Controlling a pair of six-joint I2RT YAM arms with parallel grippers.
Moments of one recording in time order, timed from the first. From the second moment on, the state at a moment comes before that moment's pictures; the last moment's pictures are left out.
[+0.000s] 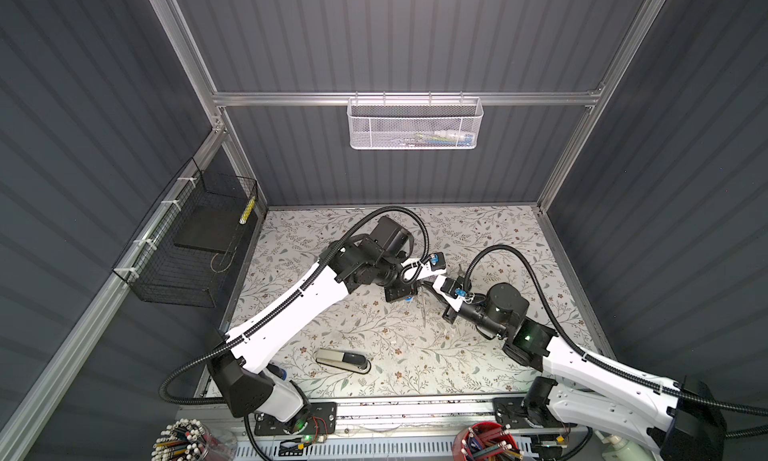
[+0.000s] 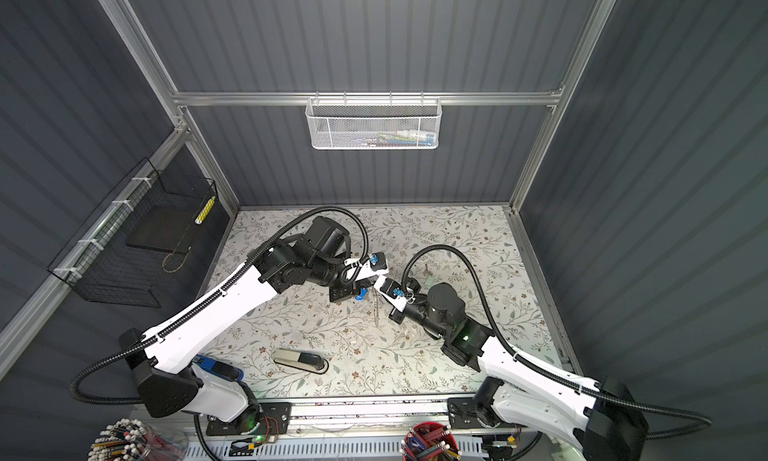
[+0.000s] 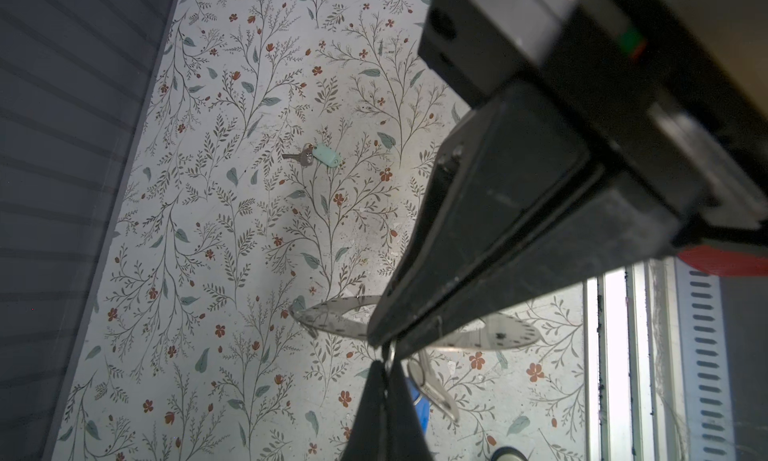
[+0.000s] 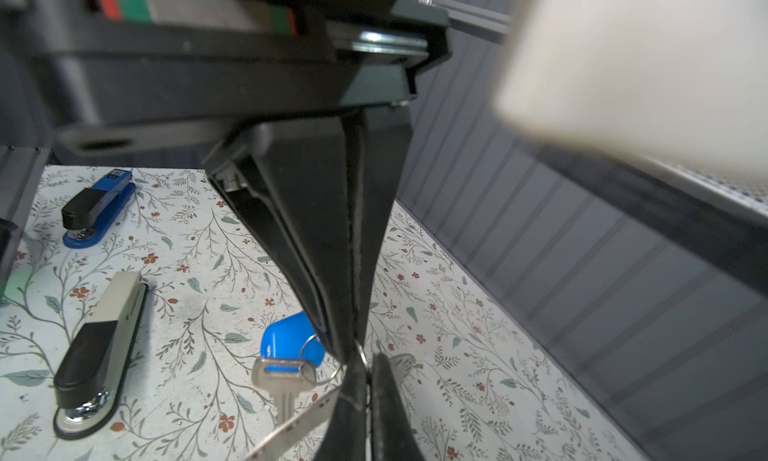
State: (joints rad) left arm -0.87 1.49 1.62 -1.02 0.25 0.62; right arm 0.83 0.96 0.56 0.33 -0.11 -0.37
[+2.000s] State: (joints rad) left arm -0.71 1.22 1.14 -0.42 0.67 0.36; right arm 0.77 0.91 0.41 0.72 -0.36 -0.22
